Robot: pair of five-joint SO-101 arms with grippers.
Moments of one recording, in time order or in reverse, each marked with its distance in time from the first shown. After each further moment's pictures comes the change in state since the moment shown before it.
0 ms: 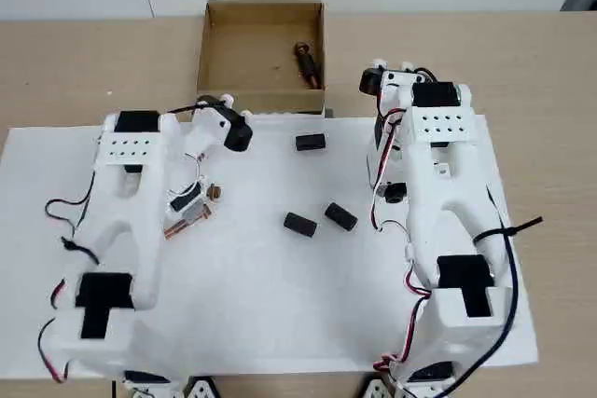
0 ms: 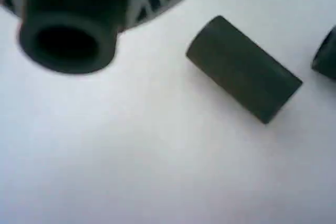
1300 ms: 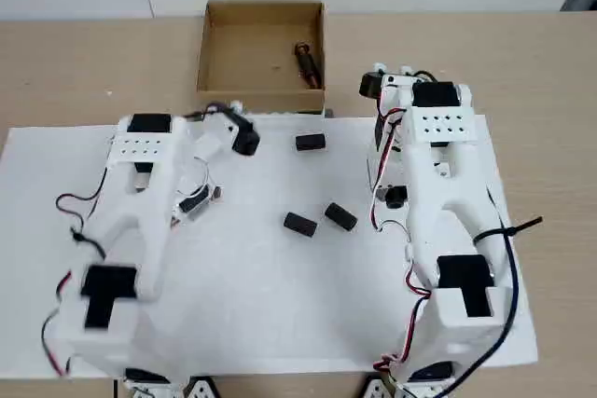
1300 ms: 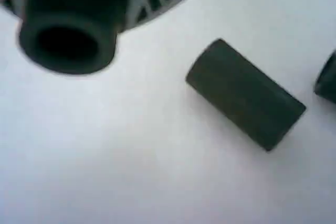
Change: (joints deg) left arm 2.5 -2.3 0.7 -1.8 2.6; right arm 0.0 -0.2 -0.5 2.7 0.0
